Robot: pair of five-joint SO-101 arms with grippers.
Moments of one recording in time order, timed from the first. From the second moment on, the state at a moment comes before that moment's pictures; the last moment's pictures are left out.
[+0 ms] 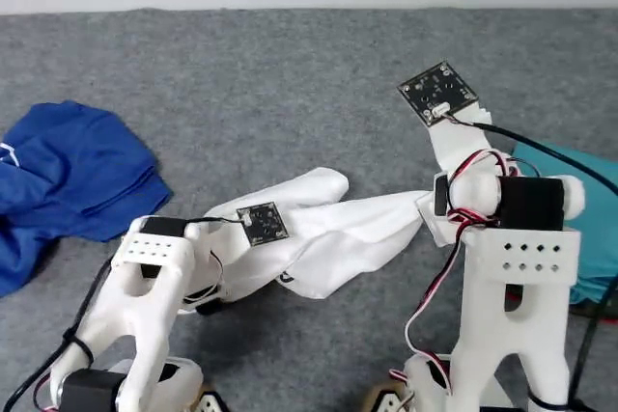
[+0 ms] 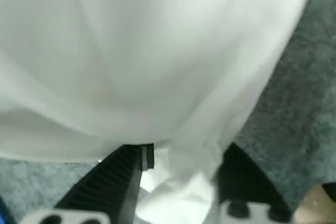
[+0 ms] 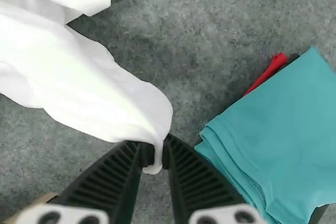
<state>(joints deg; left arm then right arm) 2.5 -21.1 59.5 65.5 -50.2 -1.1 -32.6 9.2 97.9 29.2</state>
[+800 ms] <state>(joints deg) -9.8 -43.0 9.6 78.6 -36.5 -1.1 -32.6 -21.3 83.1 29.4</state>
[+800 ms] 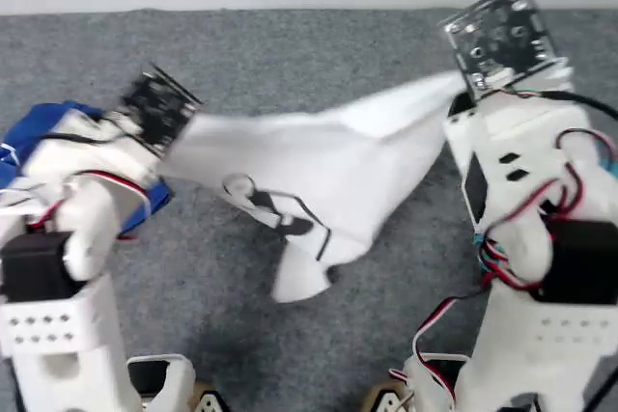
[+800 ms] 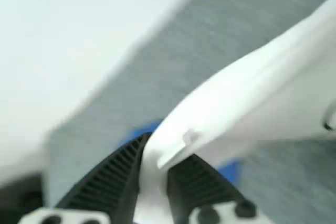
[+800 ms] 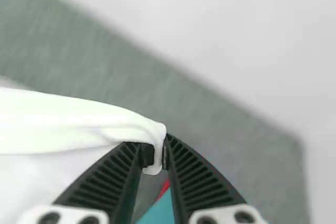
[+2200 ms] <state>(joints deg) 0.2 -64.3 -4.3 86.6 -40.7 12.1 -35.4 -57.0 79.6 57.9</state>
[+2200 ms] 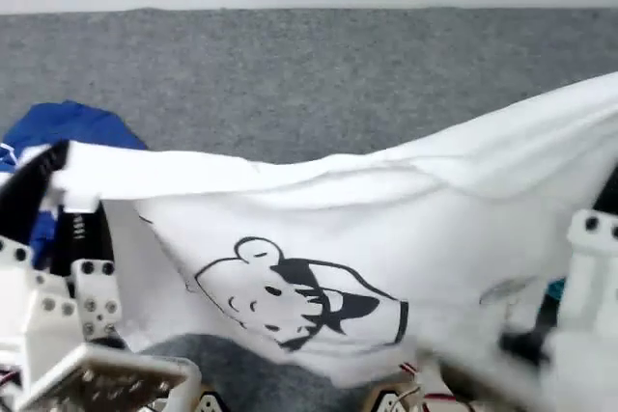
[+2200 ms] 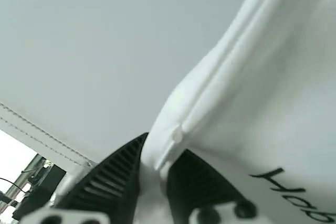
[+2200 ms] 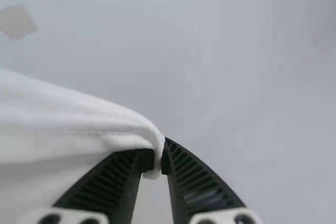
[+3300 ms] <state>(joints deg) -1.5 -29.8 45.5 26.8 -44.5 1.1 -26.9 30.8 8.4 57.9</state>
